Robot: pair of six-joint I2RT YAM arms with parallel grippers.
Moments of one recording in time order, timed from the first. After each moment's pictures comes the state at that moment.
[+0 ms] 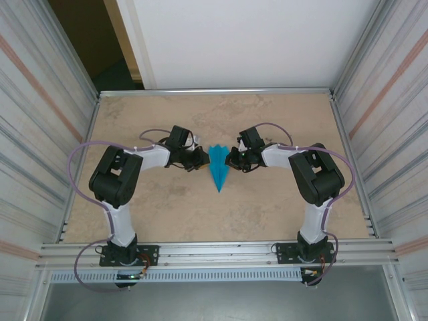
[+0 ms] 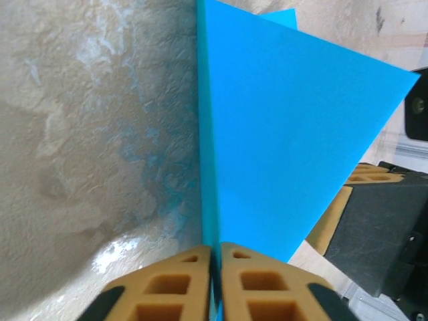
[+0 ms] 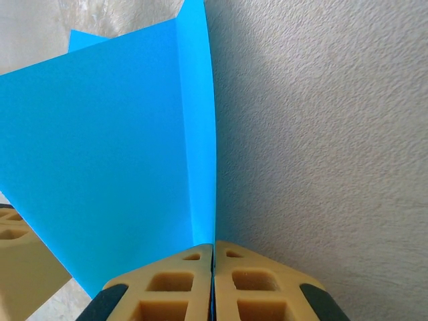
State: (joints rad) left arm -0.45 1.90 1.06 -0.11 0.60 -0.76; right arm 0.49 1.89 1.04 -0.11 -0.40 0.81
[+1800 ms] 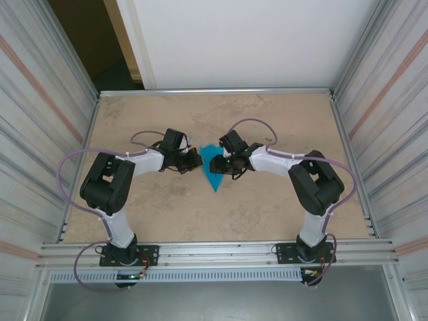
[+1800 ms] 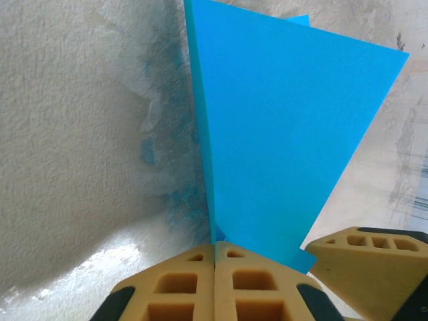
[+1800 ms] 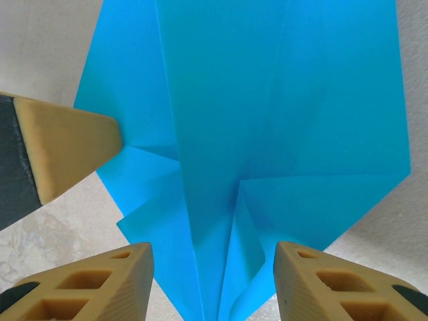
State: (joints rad) left arm -0.43 1.80 0.96 -0.10 0.50 -0.75; right arm 0.69 1.83 1.14 -0.34 -0.20 0.65
